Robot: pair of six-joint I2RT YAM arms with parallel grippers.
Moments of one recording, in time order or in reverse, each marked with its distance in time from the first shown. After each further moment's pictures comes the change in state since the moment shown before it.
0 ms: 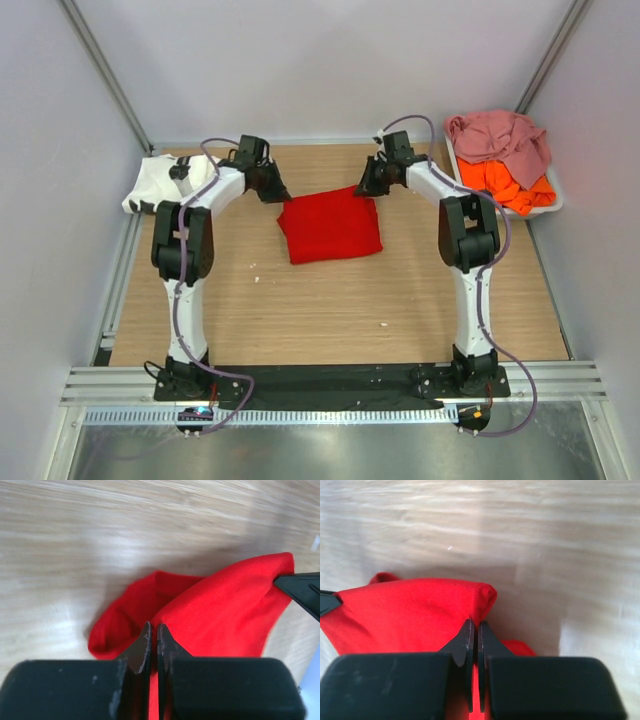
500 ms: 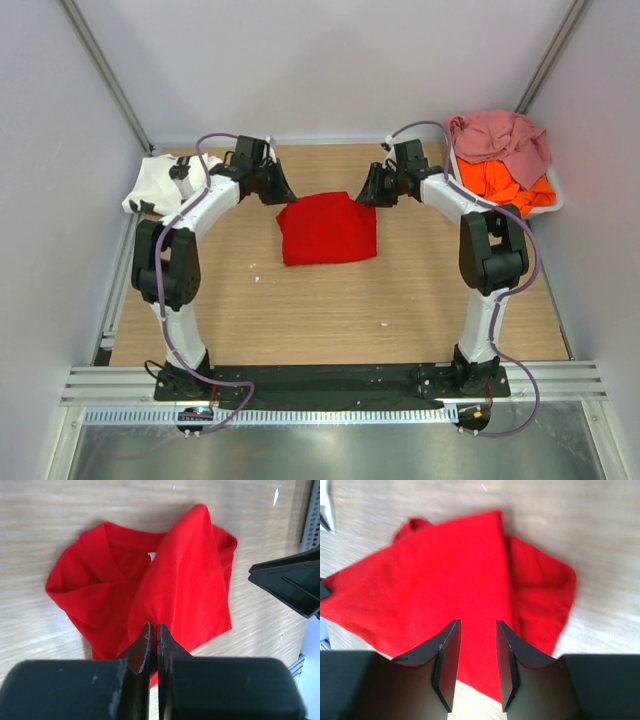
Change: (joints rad) left arm -0.055 -0.277 -0.183 0.023 0.033 0.053; right arm 0.000 -0.318 -0.333 0.081 -0.050 0.000
